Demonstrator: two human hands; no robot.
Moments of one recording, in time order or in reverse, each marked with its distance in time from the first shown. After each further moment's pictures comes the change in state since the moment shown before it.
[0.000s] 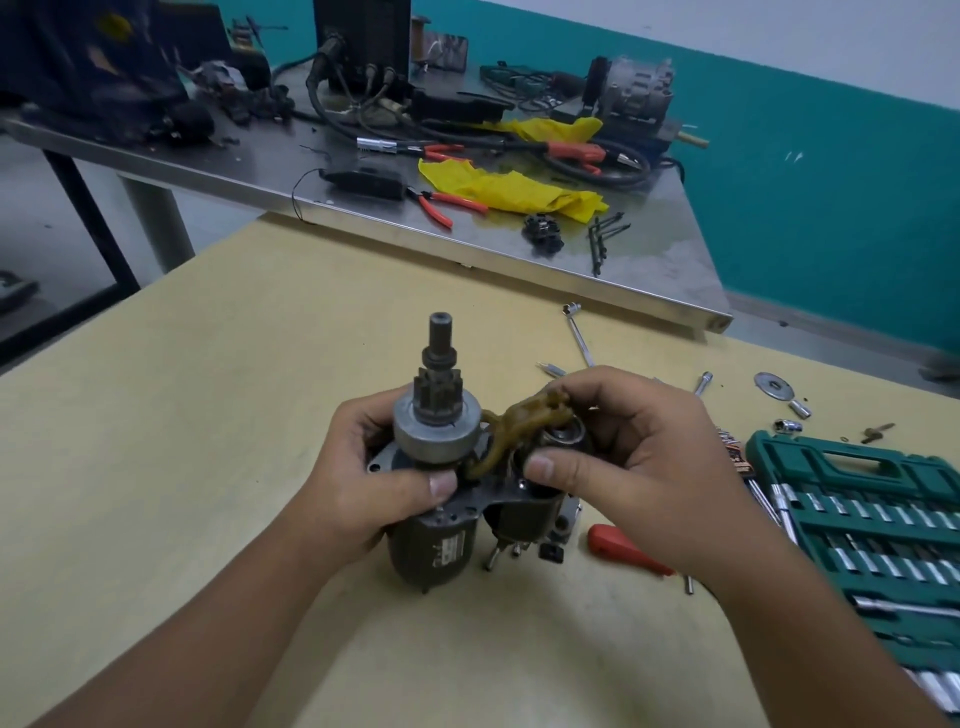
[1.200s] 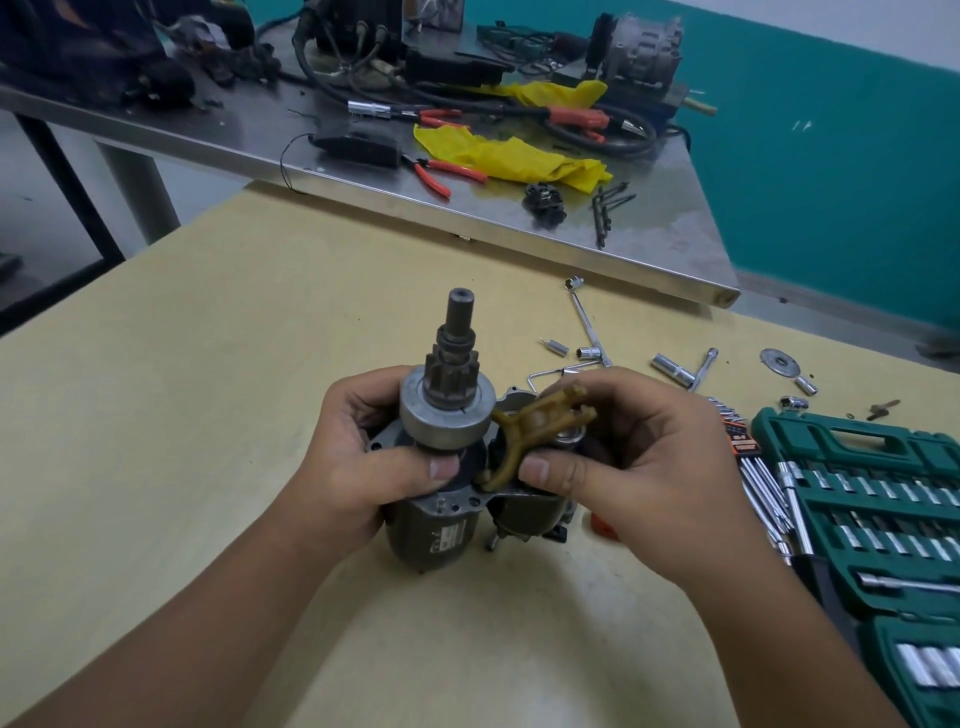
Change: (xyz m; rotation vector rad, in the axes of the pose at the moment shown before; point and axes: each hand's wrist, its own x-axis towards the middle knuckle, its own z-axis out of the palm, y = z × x) left_hand -0.003 -0.002 0.001 -0.012 0.050 -0.002; right_hand -0.011 0.015 0.013 -0.001 0.149 -0.023
